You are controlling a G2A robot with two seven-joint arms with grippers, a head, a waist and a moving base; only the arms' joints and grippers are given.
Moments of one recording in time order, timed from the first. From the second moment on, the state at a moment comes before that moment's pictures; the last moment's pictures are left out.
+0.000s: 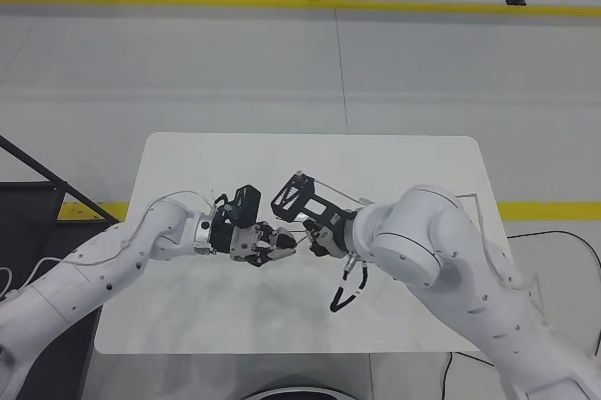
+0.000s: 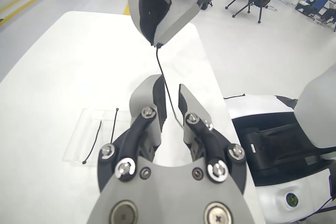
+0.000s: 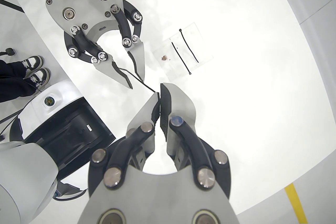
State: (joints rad) left arm 0.48 -0.79 -0.34 -1.34 0.85 -1.01 0.34; right arm -0.59 -1.23 0.81 -1.91 -0.78 -0.03 1.48
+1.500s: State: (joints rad) left arm 0.41 -0.83 -0.25 -1.27 0.81 -1.01 0.42; right arm -0.56 -1.24 0.78 -1.88 -0.77 -0.05 1.48
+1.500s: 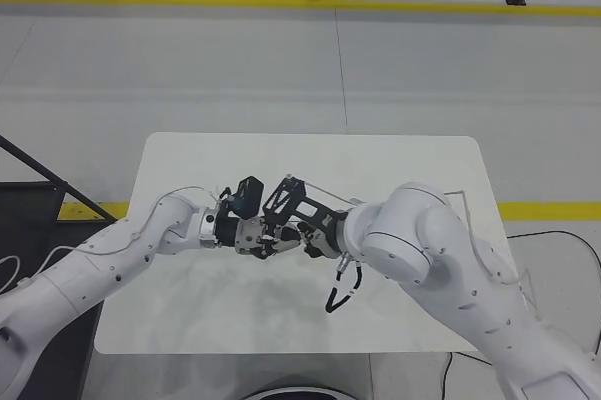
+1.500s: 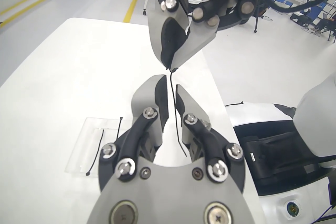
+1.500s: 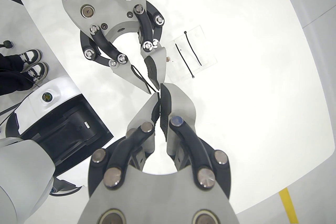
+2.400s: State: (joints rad) left arm 0.47 -0.84 -0.36 -1.24 0.81 -1.01 0.66; right arm -0.80 -1.19 0.96 -2.05 -0.80 -0.11 1.32
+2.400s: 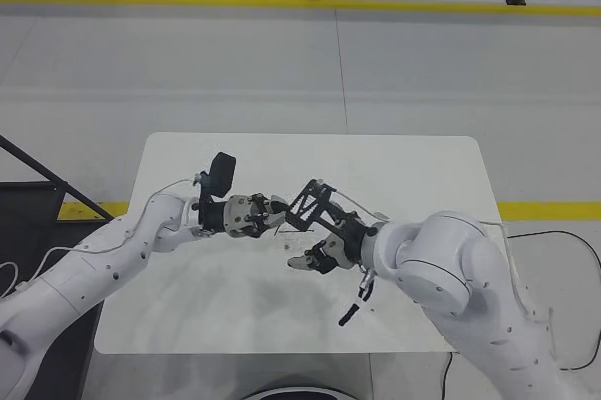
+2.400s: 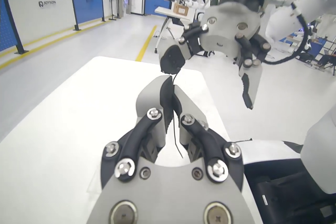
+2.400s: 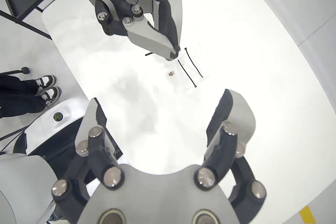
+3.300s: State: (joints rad) left arm 0.54 -0.87 -0.46 -1.29 0.71 -1.01 0.67; right arm -0.94 -1.18 1.00 -2.02 -0.73 -0.24 1.11
